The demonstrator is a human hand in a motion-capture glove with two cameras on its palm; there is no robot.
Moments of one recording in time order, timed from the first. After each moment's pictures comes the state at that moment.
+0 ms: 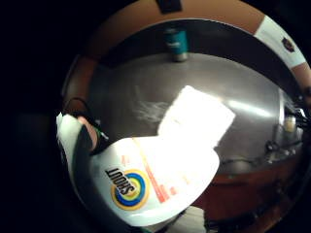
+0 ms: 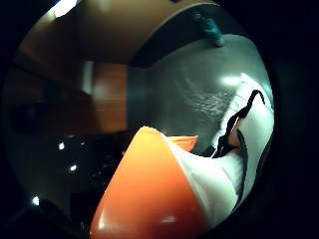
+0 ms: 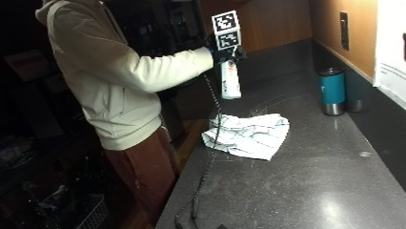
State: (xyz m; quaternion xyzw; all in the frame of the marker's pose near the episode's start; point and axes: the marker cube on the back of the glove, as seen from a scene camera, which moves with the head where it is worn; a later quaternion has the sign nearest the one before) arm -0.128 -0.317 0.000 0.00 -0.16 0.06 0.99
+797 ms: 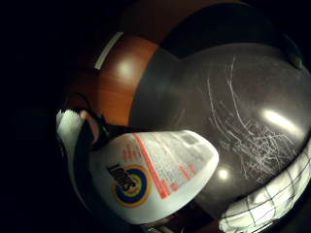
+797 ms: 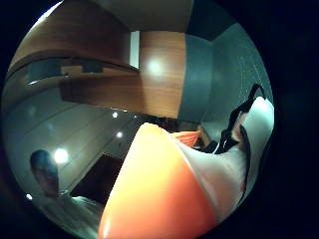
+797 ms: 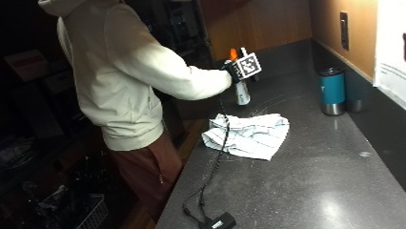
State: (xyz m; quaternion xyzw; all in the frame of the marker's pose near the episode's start) arm -0.266 -0.398 0.197 0.04 -0.44 -0.06 0.89
